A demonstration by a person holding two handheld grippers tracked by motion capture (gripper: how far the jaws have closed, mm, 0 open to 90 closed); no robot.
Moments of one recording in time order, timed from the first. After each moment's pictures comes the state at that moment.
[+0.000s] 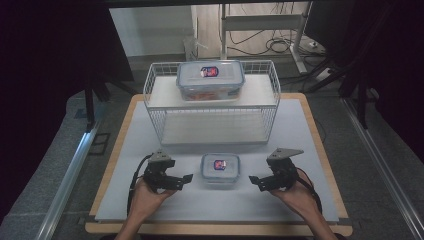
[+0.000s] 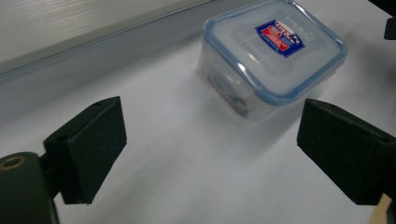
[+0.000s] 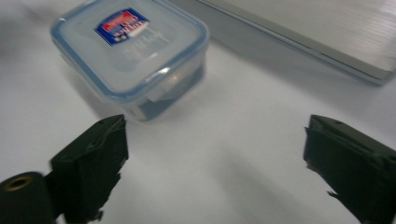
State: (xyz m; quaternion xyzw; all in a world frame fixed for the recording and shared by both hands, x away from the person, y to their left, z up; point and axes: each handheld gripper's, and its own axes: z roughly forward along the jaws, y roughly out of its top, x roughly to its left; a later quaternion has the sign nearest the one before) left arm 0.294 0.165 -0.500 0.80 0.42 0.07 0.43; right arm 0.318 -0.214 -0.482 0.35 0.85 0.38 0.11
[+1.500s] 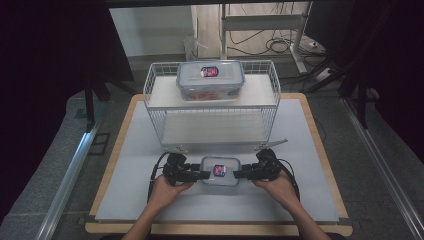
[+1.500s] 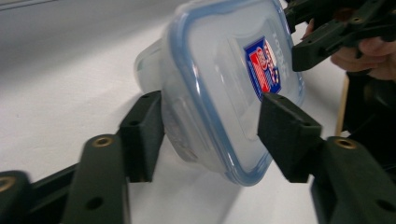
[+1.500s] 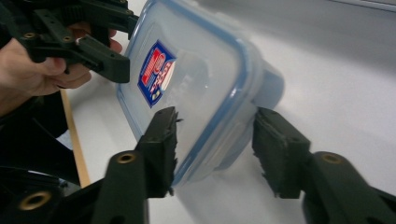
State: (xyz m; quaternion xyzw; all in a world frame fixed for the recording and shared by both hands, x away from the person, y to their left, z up) left arm 0.327 0.136 -0.524 0.78 0.39 -0.08 0.48; right arm 0.349 -0.183 -0.500 0.37 0.82 0.42 -0.09
